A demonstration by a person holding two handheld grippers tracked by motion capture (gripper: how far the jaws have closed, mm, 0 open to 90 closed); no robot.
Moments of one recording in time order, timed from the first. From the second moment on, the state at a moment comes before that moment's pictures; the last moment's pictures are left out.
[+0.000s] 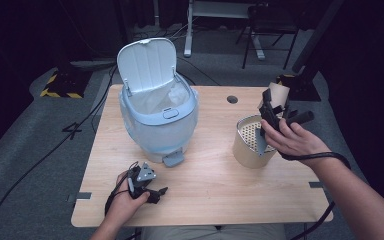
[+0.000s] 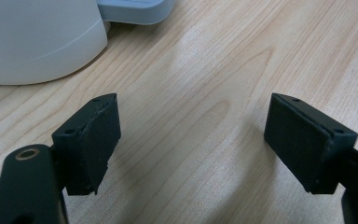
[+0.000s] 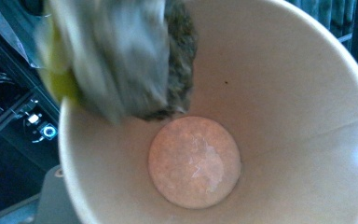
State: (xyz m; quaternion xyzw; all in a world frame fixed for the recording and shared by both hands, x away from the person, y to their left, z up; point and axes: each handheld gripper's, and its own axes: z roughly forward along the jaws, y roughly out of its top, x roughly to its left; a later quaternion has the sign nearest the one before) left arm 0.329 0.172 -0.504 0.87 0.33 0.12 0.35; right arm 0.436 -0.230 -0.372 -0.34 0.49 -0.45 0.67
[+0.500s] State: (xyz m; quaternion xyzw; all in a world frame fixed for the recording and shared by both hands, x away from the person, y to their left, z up) left arm 0.329 0.172 -0.504 0.87 0.33 0.12 0.35; right arm 0.435 -0.238 -0.358 -0.31 0.50 -0.43 0.68
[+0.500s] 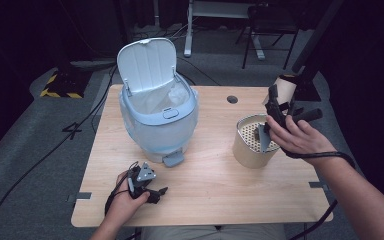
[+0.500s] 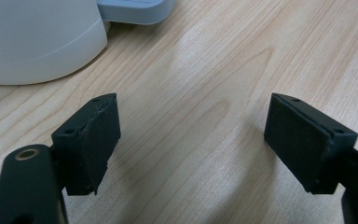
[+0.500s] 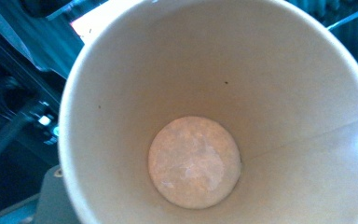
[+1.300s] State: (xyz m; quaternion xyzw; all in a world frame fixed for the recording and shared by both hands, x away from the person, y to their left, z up) left arm 0.330 0.171 -0.504 0.87 0.33 0.12 0.35; right arm 0.452 -0.302 -0.286 0.26 0.83 0.22 0.45
